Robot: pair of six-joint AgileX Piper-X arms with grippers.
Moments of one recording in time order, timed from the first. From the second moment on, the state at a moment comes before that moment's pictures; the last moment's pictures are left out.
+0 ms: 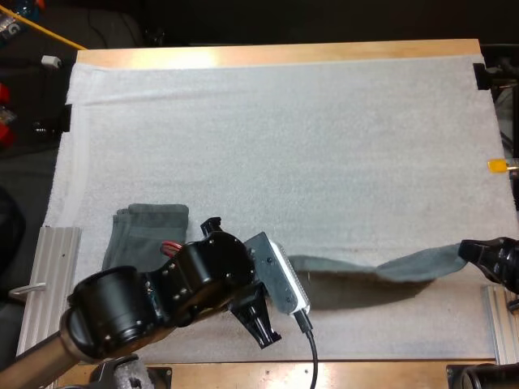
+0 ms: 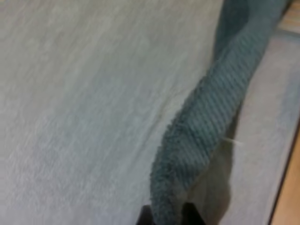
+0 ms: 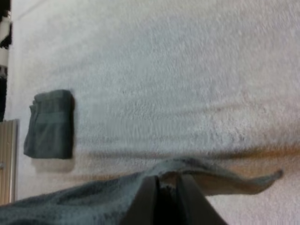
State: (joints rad) left arm -1.08 1.02 -1.33 1.29 -0.09 -1.72; right arm 0.07 0.75 -1.23 1.51 -0.42 -1.46
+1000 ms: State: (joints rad) left arm -0.48 1.41 -1.01 0.57 0.11 -1.57; right arm 0.07 1.39 -1.04 0.71 -0.43 -1.26
